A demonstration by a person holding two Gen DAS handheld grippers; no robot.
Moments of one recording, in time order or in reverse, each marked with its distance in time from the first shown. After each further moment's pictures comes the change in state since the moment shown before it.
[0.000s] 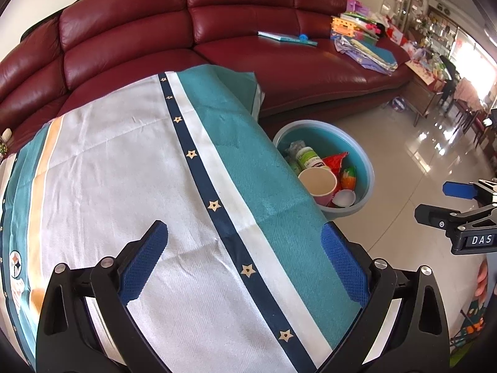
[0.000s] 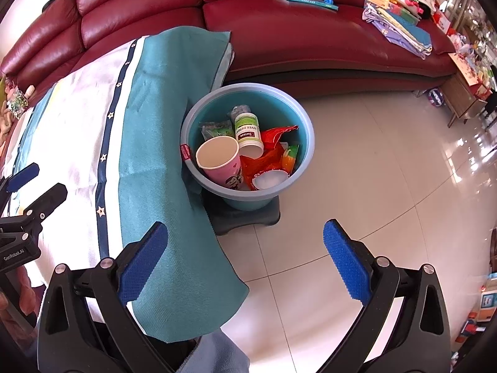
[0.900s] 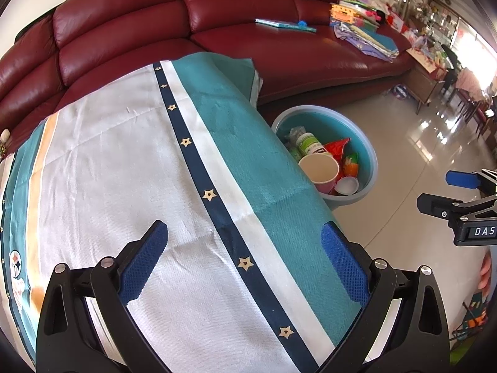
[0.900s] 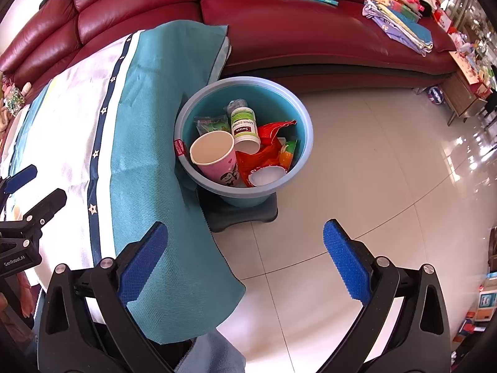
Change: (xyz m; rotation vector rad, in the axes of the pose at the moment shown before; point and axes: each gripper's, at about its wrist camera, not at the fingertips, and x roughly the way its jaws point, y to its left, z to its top) left arm 0.016 -0.007 -0.002 0.021 0.060 0.022; right arm 0.011 -0.005 0.002 -0.005 0.018 -0.010
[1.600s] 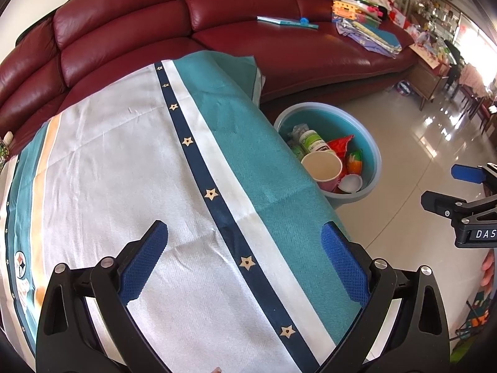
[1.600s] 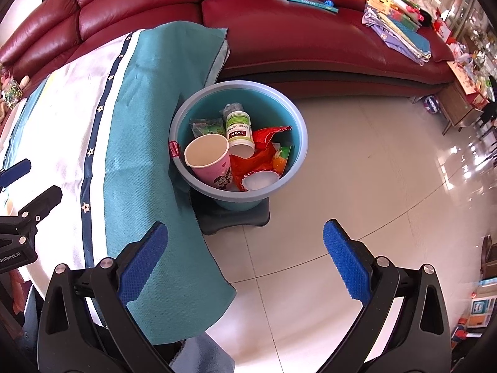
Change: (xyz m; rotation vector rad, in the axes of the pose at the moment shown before) left arm 0.002 -0.004 0.001 0.004 0.015 0.021; right arm -0.001 0.001 0.001 -0.037 -0.018 -0.036
